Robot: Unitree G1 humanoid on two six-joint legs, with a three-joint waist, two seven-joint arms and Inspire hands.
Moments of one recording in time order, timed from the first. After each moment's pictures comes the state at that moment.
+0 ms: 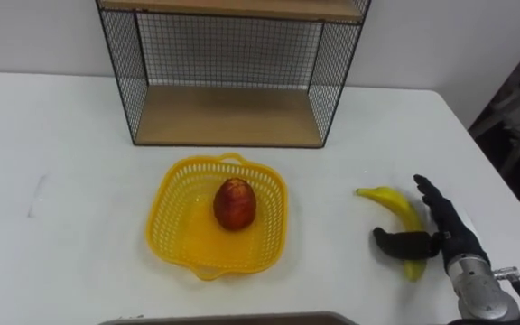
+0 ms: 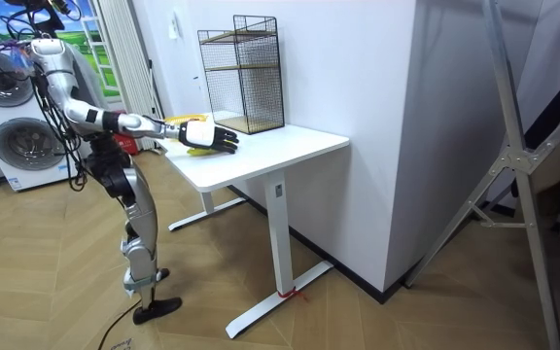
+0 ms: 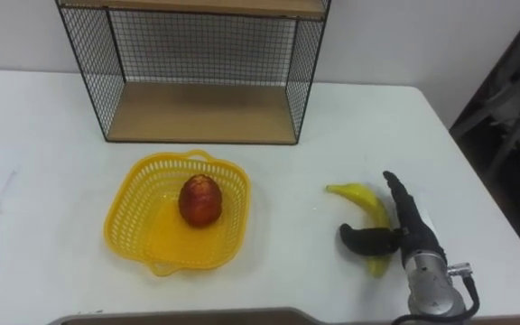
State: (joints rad) left arm 0.30 0.22 0.08 0.94 0.43 0.20 0.10; right arm 0.08 -0.33 -0.09 0.41 -0.24 0.02 -0.02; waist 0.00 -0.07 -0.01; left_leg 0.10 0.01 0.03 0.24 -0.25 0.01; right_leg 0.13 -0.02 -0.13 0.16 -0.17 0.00
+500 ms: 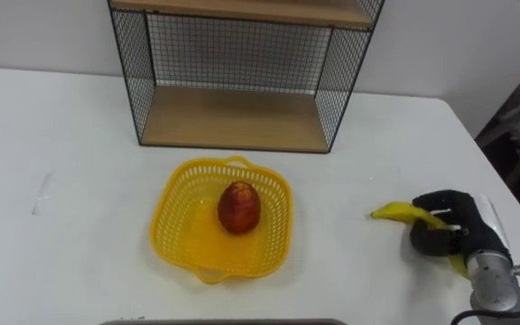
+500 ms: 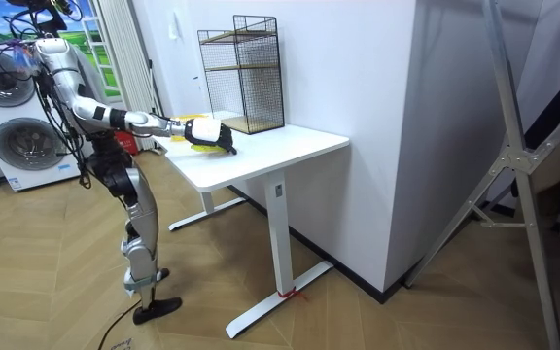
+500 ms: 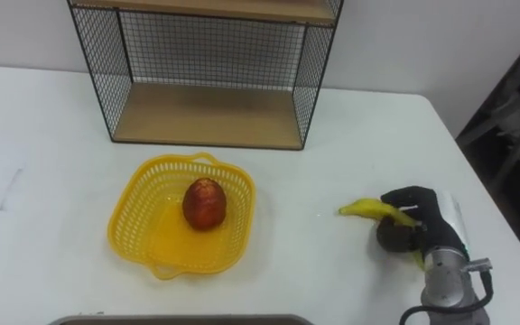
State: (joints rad) left arm 0.30 0.22 0.09 0.94 0.47 0.22 0.11; right arm 0.03 -0.34 -0.13 0.50 -0.38 0.02 -0.09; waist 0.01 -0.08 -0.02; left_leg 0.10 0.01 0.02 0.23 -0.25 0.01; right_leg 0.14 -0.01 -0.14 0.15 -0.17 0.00
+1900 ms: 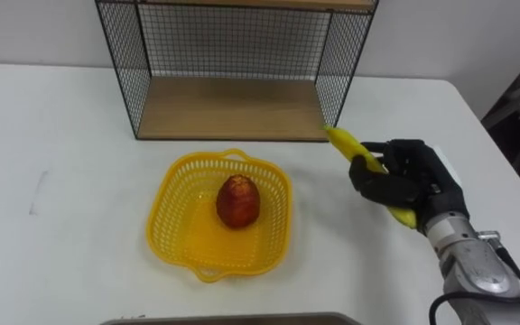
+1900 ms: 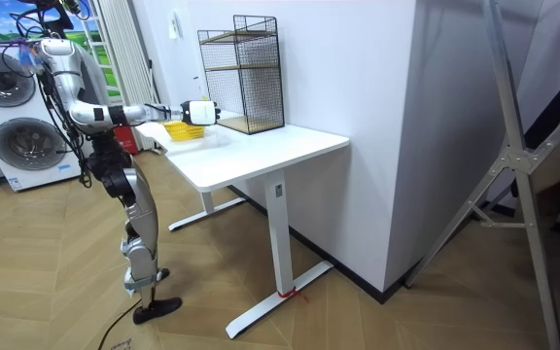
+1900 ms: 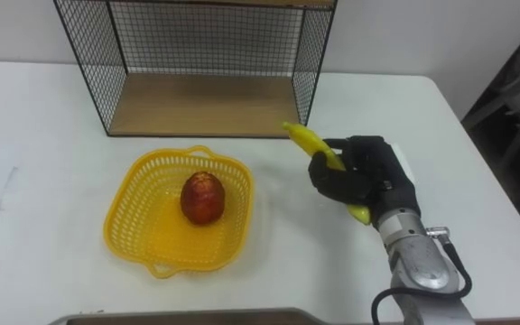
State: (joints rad) left arm 0.26 0.20 0.05 1.01 0.46 0.14 0.12; right arm 0.09 -0.30 -0.02 -0.05 0.23 0.10 0.05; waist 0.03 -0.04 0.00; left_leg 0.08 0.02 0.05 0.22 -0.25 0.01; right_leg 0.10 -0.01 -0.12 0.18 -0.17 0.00
